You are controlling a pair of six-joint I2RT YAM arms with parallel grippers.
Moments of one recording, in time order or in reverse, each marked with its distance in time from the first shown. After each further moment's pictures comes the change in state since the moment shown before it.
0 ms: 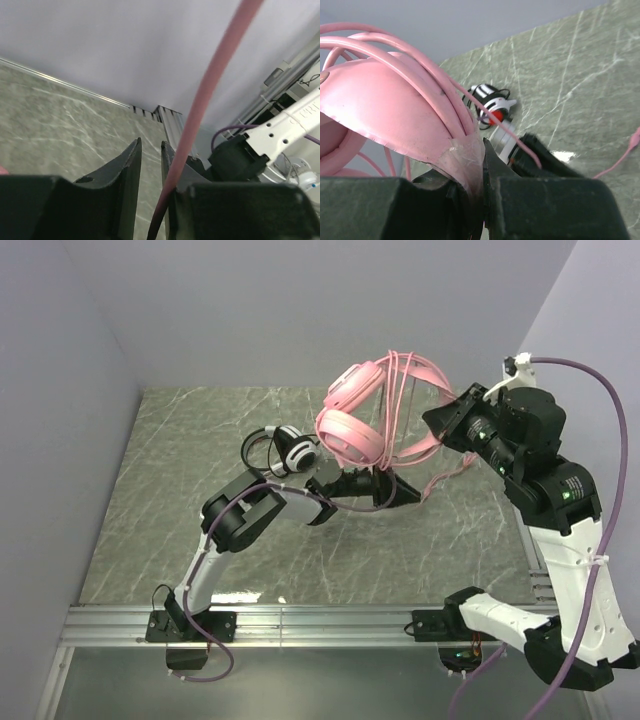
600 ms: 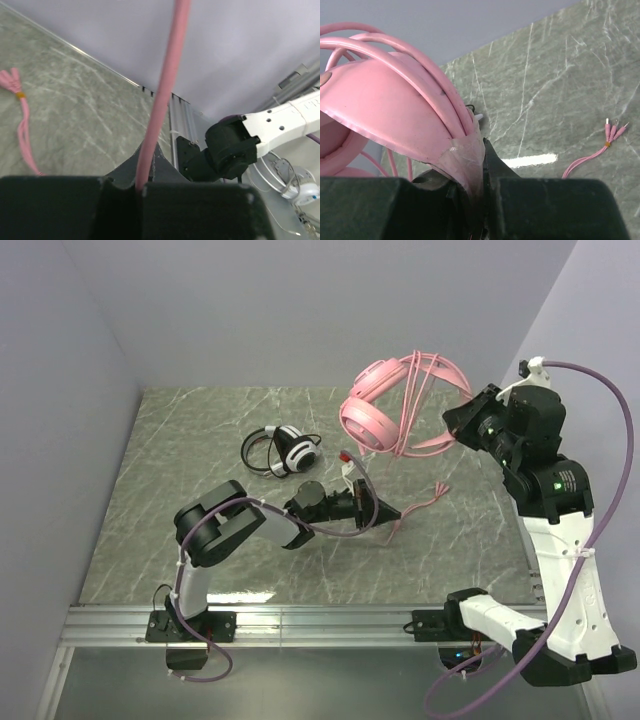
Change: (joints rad) left arm -0.053 -0.216 -0.364 0.003 -0.161 0.048; right arm -0.185 0.000 -0.077 0.030 -0.005 -0.037
